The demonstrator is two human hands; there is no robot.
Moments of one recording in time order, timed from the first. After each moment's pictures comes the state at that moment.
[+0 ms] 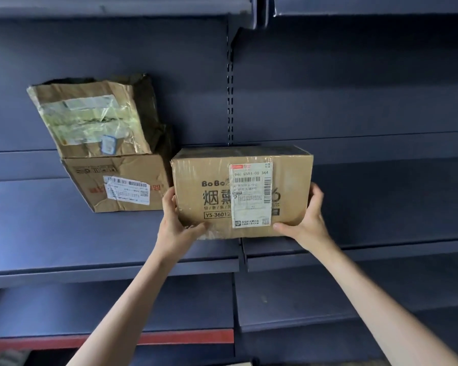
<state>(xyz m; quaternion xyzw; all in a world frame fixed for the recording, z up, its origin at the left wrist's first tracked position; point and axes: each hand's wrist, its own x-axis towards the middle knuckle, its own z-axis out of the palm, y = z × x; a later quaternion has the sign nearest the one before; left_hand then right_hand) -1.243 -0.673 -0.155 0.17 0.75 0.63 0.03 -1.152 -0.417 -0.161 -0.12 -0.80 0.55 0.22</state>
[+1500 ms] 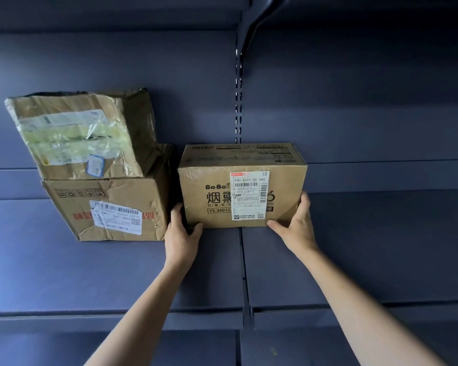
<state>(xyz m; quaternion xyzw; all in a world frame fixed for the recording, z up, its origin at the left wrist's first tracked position) -1.329 -0.624 -0.195 0.07 0.83 0.53 -0.12 -1.277 -0.387 -0.203 -0.14 -0.82 0.48 0.28</state>
